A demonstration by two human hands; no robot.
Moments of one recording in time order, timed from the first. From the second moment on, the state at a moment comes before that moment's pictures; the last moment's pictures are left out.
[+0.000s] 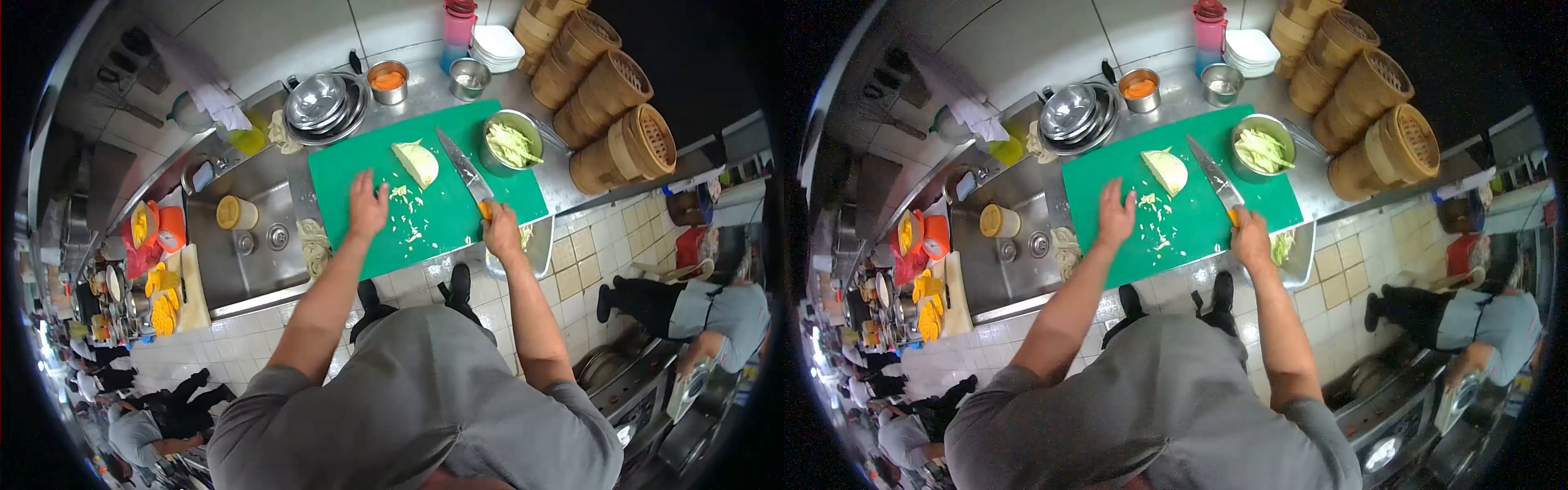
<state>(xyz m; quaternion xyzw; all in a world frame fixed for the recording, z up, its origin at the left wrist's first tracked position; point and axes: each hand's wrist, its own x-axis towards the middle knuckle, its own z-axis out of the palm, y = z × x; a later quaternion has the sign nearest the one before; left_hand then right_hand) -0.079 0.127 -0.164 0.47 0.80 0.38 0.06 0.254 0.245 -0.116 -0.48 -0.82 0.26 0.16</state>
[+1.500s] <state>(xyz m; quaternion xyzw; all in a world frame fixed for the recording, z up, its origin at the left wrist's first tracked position) 0.068 0.062 -0.112 0.71 0.67 0.21 0.08 0.389 0.127 -0.150 -0.56 -0.43 0.66 0.26</state>
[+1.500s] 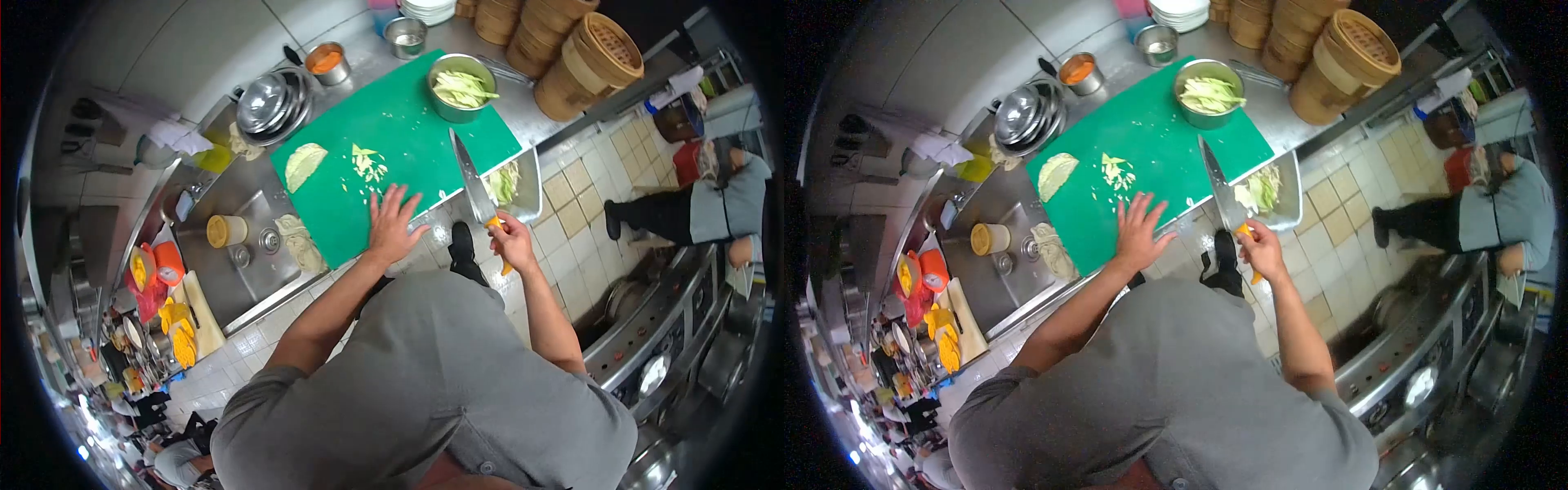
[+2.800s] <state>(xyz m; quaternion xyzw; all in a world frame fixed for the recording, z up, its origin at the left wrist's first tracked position) 0.080 0.198 -0.064 0.76 0.65 0.00 0.09 0.365 0.162 -0.131 -0.54 -0.69 0.43 0.21</state>
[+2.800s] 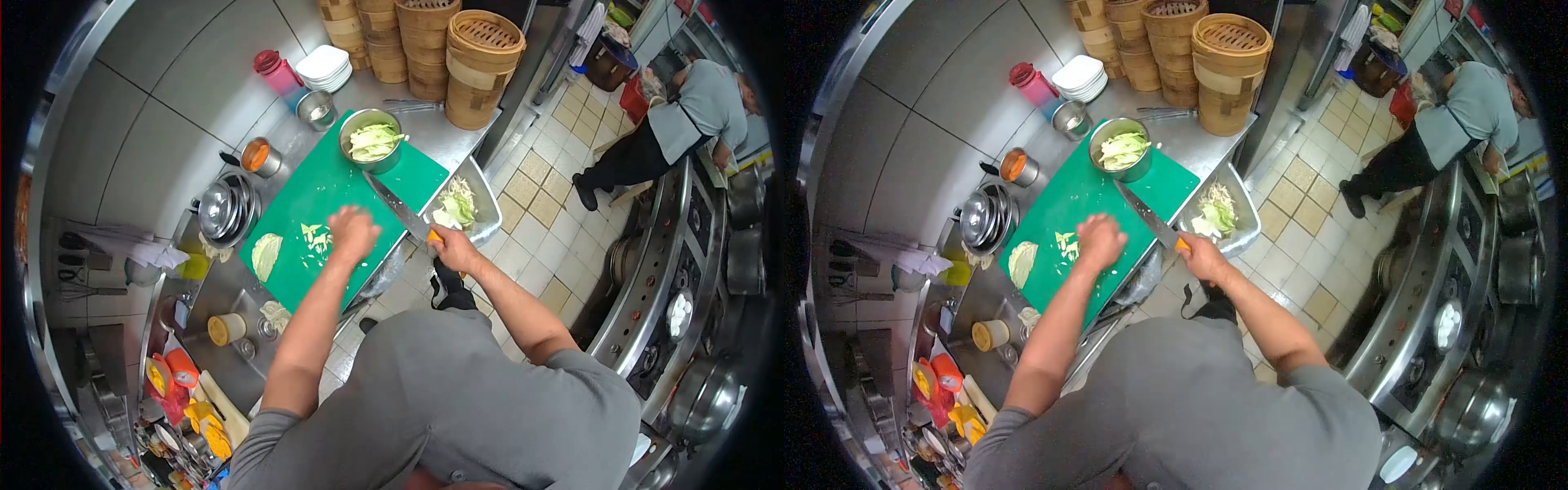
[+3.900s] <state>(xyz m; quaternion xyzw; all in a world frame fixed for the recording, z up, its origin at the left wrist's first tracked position) -0.042 0.085 -0.149 0.57 0.76 0.31 0.07 0.281 0.118 -0.150 -0.48 -0.55 0.66 0.18</state>
